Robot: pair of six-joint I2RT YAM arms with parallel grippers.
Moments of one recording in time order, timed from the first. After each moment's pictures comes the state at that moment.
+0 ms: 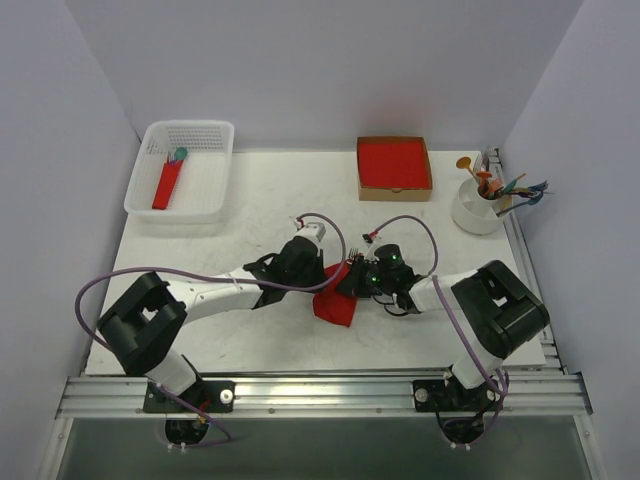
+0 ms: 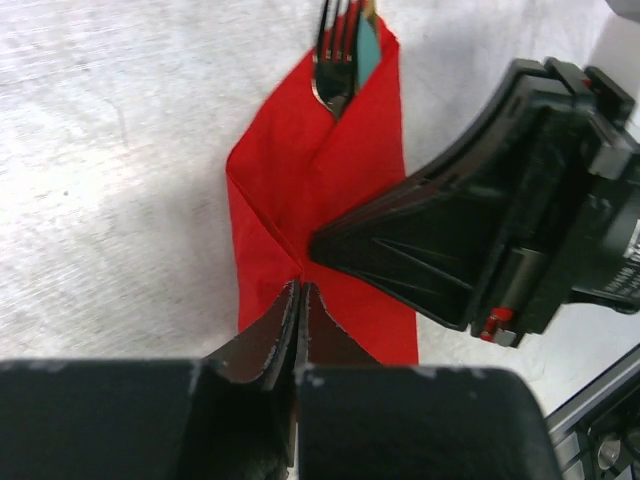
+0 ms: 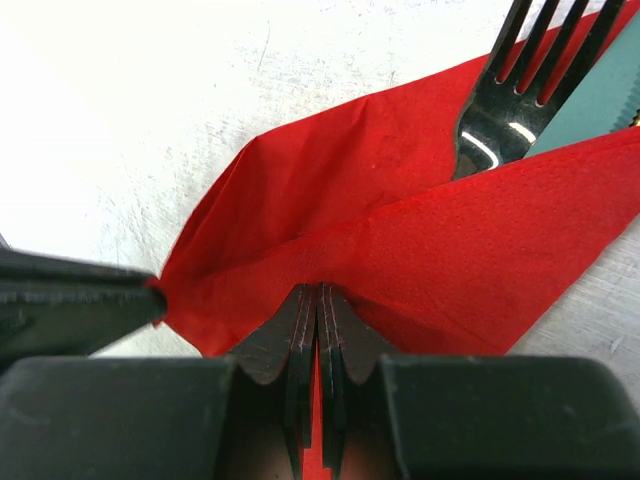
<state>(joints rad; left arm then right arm) -0.86 1.57 0.85 0.01 -0.10 -0.66 0.56 1.63 0.48 0.50 -0.34 0.67</state>
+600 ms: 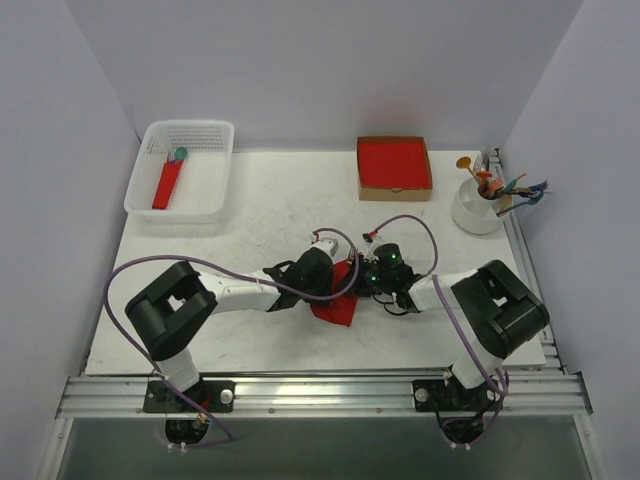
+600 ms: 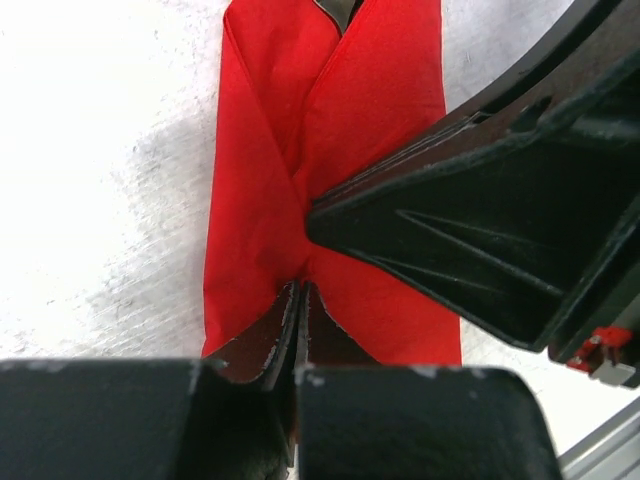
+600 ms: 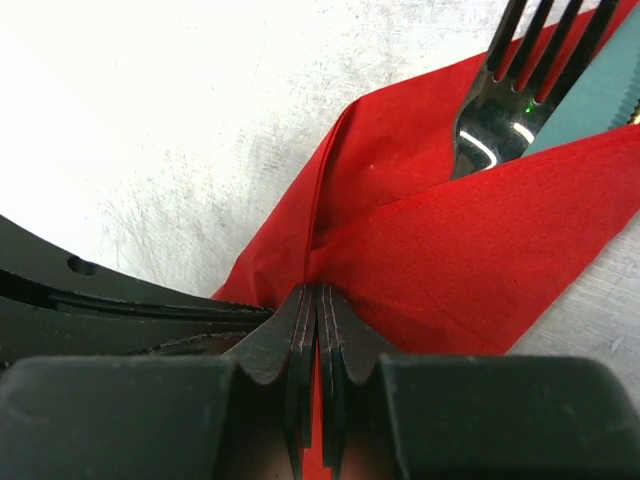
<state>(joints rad) -0.92 1.71 0.86 0.03 -0.08 -0.63 0.56 1.63 0.49 0.49 -0.34 0.68</state>
